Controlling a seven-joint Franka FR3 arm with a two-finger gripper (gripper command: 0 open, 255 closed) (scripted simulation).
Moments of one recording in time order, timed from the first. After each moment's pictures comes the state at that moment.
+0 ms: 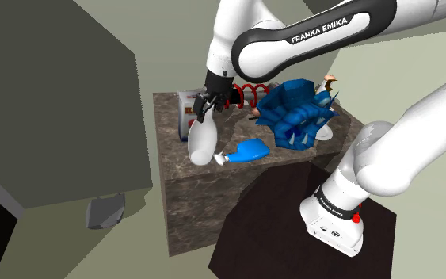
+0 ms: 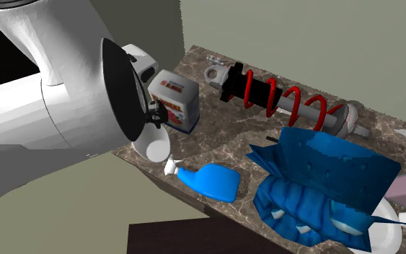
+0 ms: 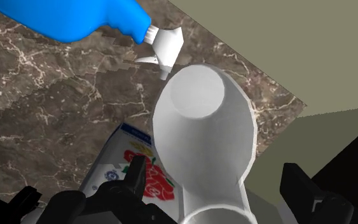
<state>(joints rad) 0.14 -0.26 0.20 -2.41 0.02 2.27 0.31</state>
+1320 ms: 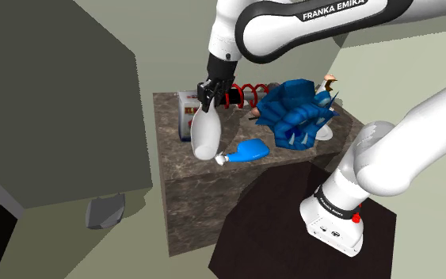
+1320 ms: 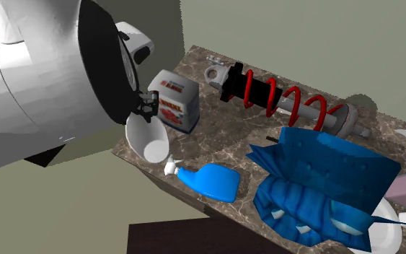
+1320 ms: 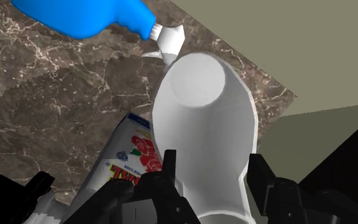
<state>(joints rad) 0.14 -0.31 0.19 -2.34 0.03 2.16 0.30</state>
